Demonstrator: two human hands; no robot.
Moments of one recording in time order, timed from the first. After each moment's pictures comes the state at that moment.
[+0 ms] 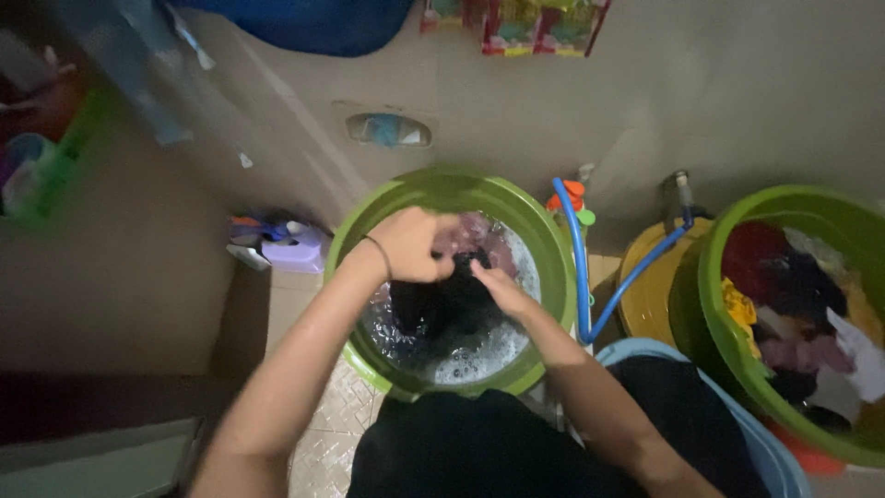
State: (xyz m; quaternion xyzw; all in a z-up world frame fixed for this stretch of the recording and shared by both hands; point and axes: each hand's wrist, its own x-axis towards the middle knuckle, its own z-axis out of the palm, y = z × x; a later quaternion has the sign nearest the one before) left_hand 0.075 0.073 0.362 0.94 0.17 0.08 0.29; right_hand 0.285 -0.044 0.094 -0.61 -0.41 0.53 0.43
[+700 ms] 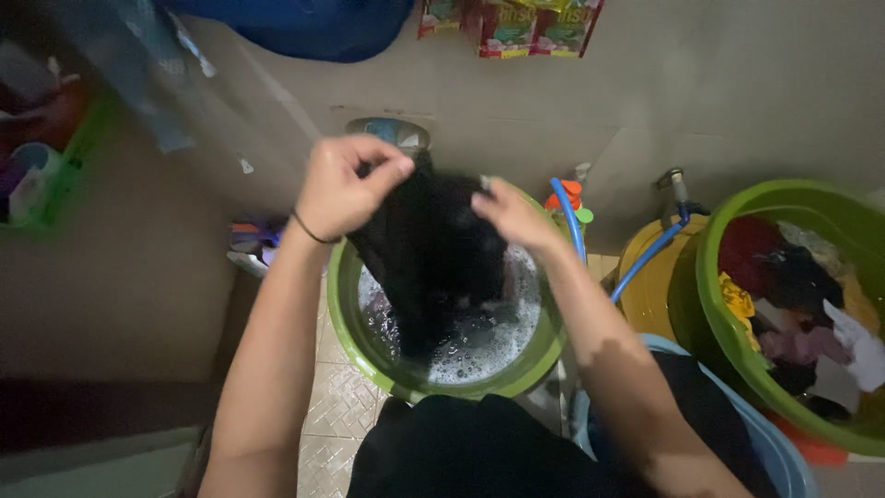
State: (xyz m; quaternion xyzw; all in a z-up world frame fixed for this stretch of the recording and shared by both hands) left_hand 0.033 0.113 0.407 0.83 0.24 0.35 0.37; right_hand 0.322 0.024 0.219 -0.63 -0.56 0.34 0.42
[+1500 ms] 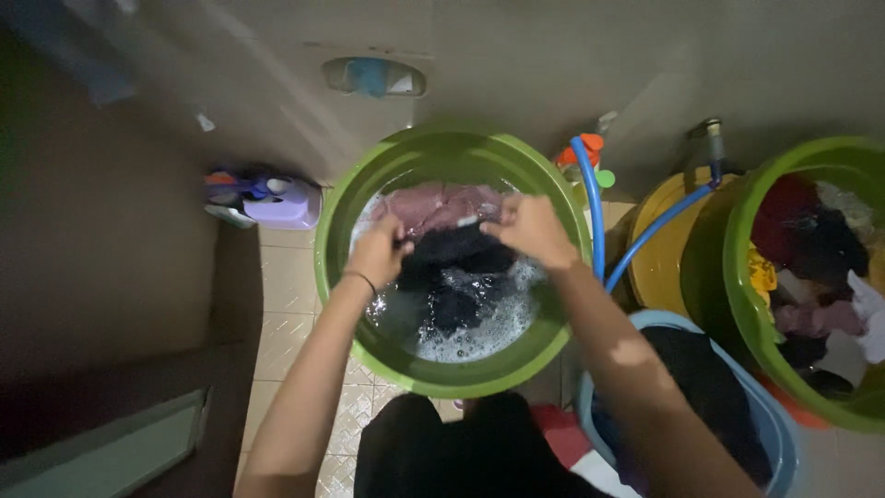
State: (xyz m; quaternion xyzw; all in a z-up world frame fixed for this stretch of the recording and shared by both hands) left_hand 0.042 0.123 0.125 0.82 0.42 0.12 0.37; right_hand 0.322 0.009 0.185 -0.76 -0.56 0.22 0.23
